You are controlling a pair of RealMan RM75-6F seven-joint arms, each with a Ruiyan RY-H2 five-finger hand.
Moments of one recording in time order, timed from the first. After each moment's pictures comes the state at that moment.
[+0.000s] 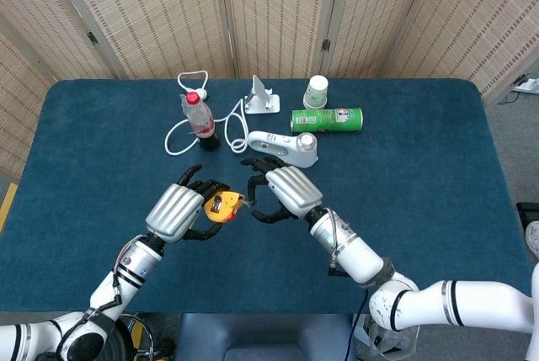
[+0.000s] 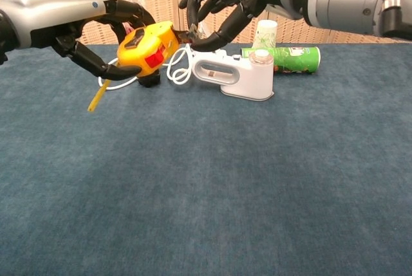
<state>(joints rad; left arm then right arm) -0.72 -1.29 -0.18 -1.96 1.17 1.11 0.46 0.94 -1.35 0.32 -1.89 -0.91 0.91 -0.15</state>
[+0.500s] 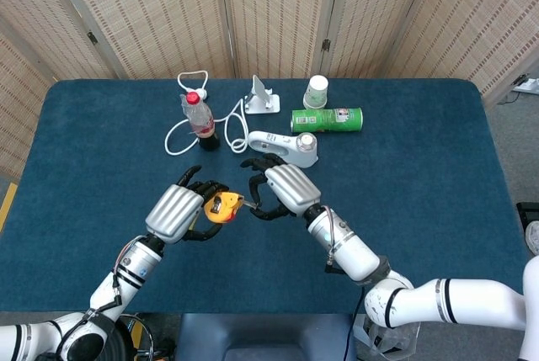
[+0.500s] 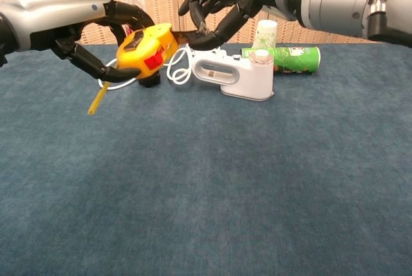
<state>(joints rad) -0.72 -1.29 -0.17 -1.96 1.17 1.11 0.46 0.95 -1.38 0.32 -1.86 -0.91 0.93 -0.14</state>
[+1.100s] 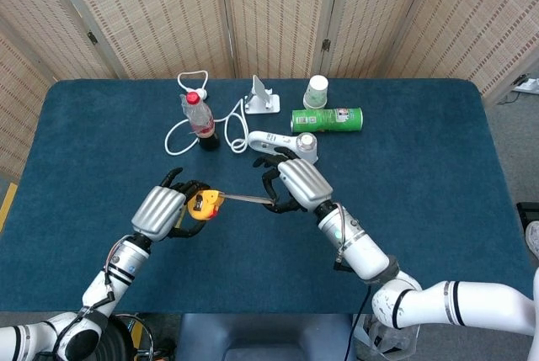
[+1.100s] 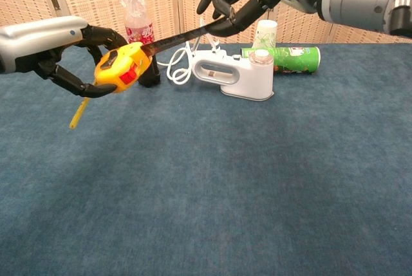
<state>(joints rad) -0.67 -1.31 -0.13 -1.82 1.19 1.12 0.34 0.90 -1.36 0.31 -1.87 -0.95 0.97 -0.11</state>
